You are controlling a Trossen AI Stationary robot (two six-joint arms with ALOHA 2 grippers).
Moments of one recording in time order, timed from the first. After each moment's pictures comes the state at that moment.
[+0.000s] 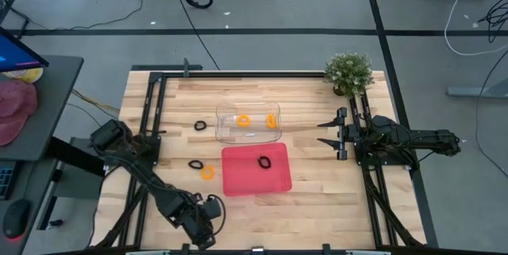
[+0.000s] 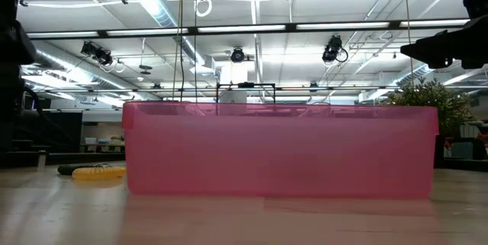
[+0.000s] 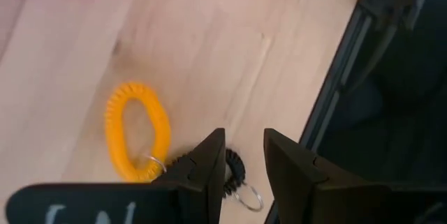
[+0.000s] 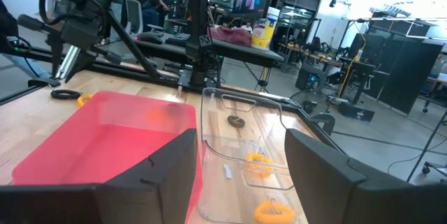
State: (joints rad) left arm -0.80 1.78 1.19 -0.53 -0.09 -1.22; right arm -0.03 0.01 0.02 0.01 0.00 -0.25
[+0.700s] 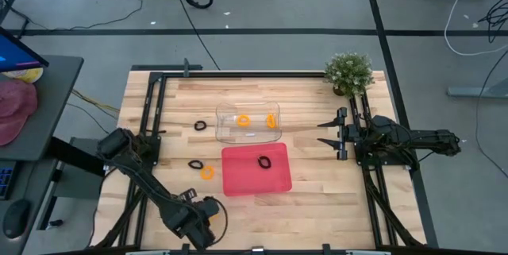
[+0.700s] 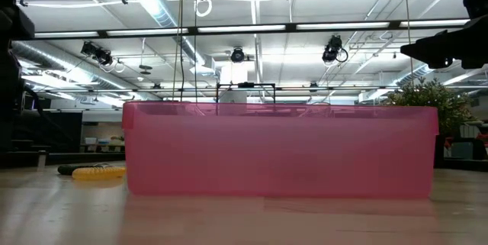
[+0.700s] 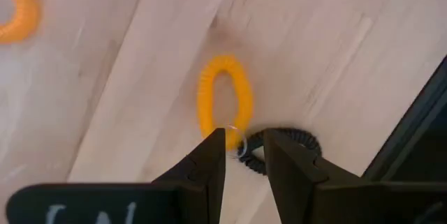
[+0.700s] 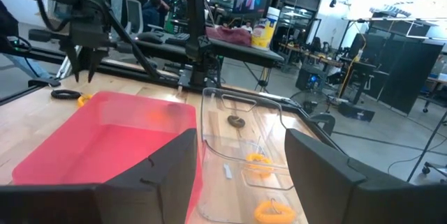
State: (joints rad) left arm -0.81 1.89 1.39 -0.94 -0.14 -1.27; right arm -0.03 0.01 0.02 0.01 0.00 -0.25
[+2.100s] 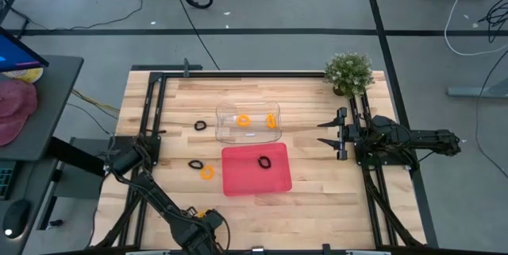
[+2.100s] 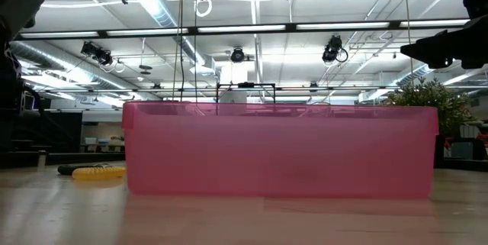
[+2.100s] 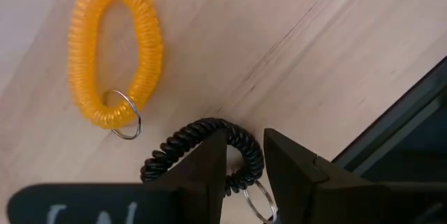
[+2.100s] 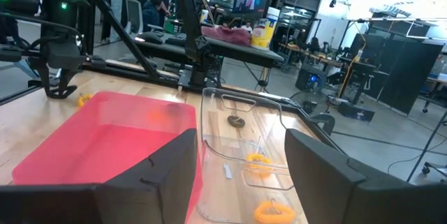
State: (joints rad) left arm -0.84 2.11 1.50 -0.84 -0.03 -1.53; right arm -0.03 0.01 0.02 0.01 0.00 -0.25
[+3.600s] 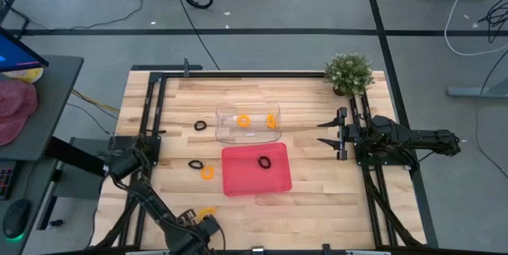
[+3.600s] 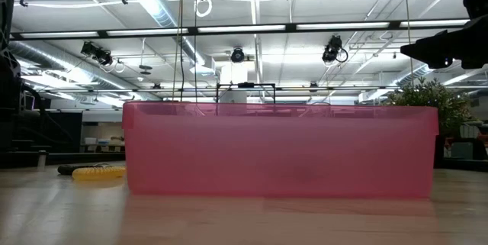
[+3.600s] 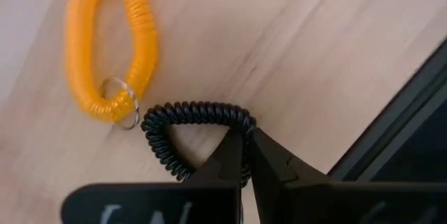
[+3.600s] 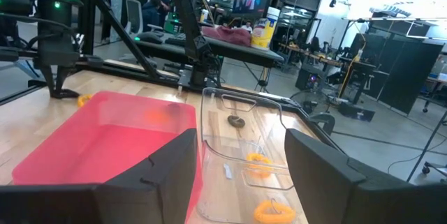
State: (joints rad) left arm -0.89 2.16 1.53 -0.87 -0.14 -1.48; right arm -0.03 0.01 0.02 0.01 0.00 -0.25
